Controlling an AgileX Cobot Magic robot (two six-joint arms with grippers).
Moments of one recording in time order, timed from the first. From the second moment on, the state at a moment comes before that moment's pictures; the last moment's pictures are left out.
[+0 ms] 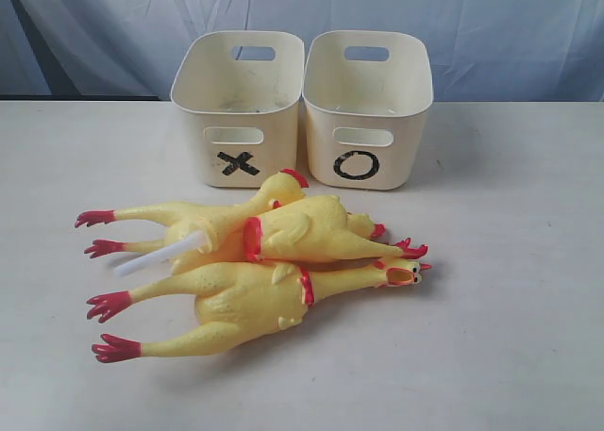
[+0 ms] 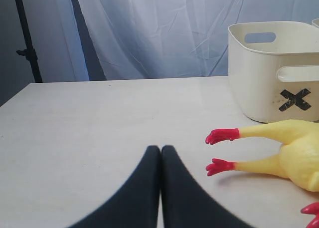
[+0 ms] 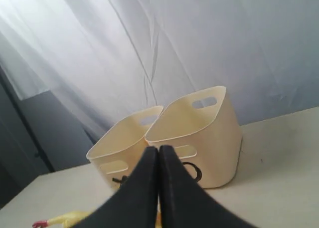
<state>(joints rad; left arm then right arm) 0.01 0.00 0.00 0.00 0.23 0.04 0.12 0.00 -0.18 0.77 0.28 -0.30</state>
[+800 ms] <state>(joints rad) 0.01 0.00 0.00 -0.31 0.09 0.00 0.12 0.05 -0.22 0.82 0.41 -0.42</state>
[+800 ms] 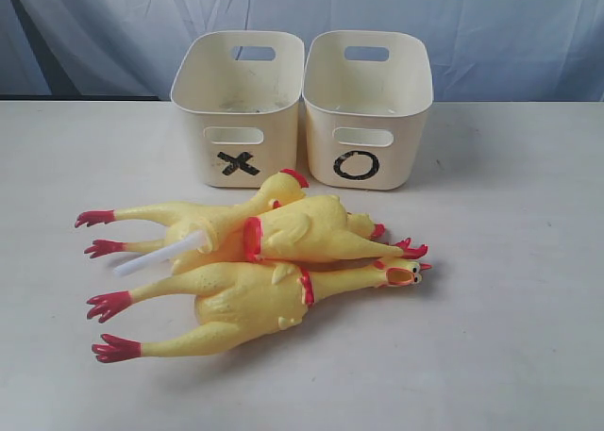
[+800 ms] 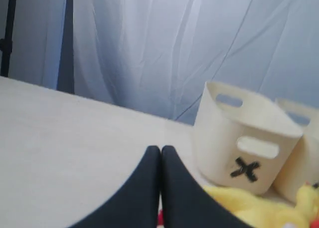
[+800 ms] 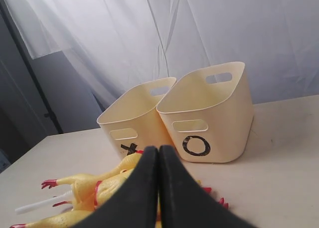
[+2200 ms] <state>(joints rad) 0.01 0.66 -0.56 -1.08 0.63 0.88 0.12 0.05 -0.22 0.82 0.40 -0.43</state>
